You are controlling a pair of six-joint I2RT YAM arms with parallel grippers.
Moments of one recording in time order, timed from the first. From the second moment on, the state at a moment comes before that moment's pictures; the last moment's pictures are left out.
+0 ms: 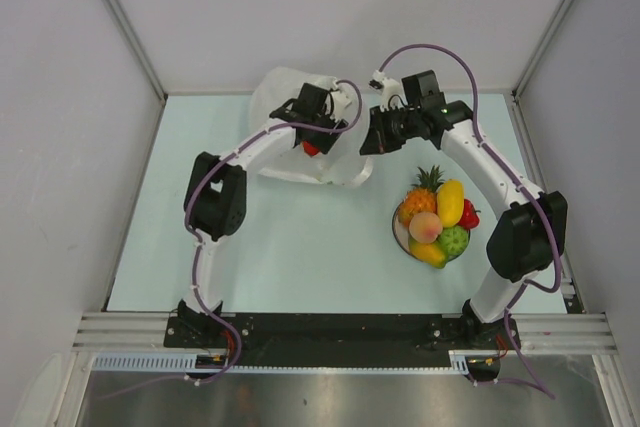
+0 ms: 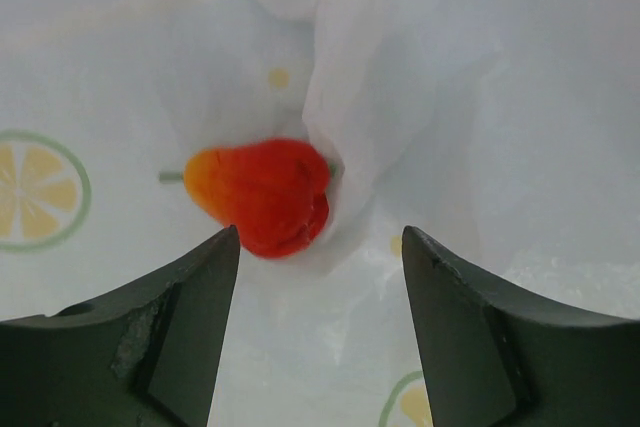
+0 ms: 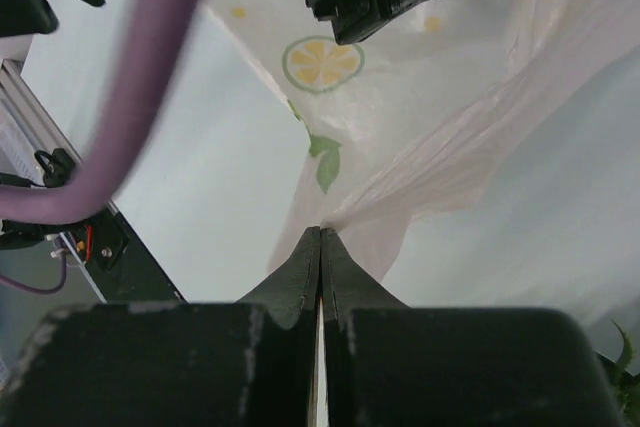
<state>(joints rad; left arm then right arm) -0.50 2.17 1.86 -0.47 0.01 0.27 0.38 1.71 1.63 -0.70 -0.56 0.10</state>
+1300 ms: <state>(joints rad) -0.44 2.29 1.90 -0.43 -0.07 0.24 0.41 1.70 1.58 -0.70 -0.55 0.09</state>
